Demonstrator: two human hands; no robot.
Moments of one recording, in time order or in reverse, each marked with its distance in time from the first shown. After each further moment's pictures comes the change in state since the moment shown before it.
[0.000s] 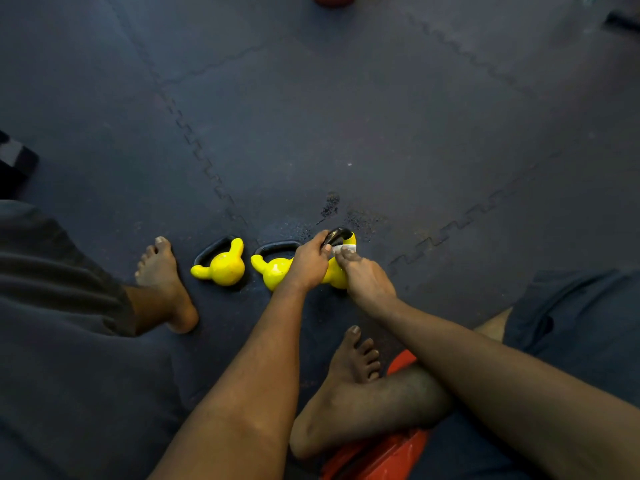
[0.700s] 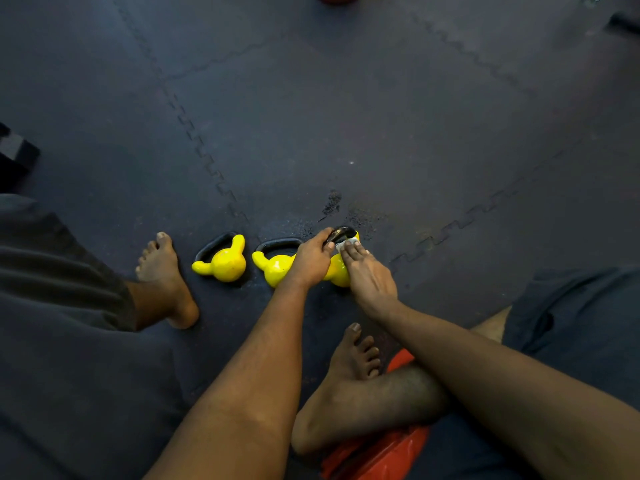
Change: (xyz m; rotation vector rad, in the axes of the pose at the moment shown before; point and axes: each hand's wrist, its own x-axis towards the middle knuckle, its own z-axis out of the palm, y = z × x) left_hand 0.000 0.002 0.000 -0.012 -0.018 -0.006; right_hand 0.002 0.004 0.010 -0.149 0.063 -0.020
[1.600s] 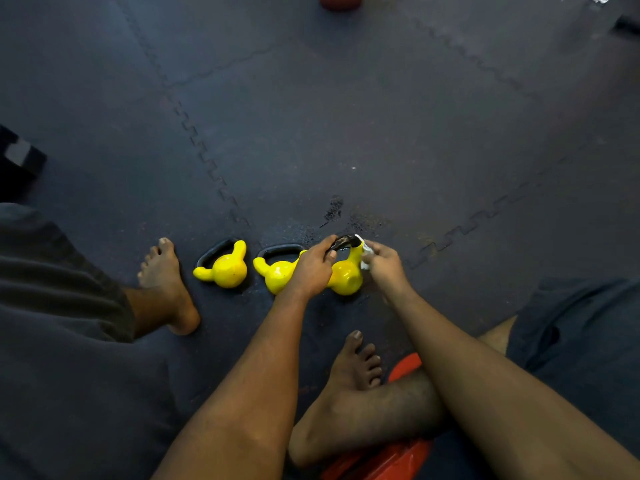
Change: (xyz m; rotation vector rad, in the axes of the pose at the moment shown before) left_hand -0.005 -0.003 0.001 0.034 0.012 0.084; right_hand 0.019 0.021 -0.015 1.341 0.081 0.612
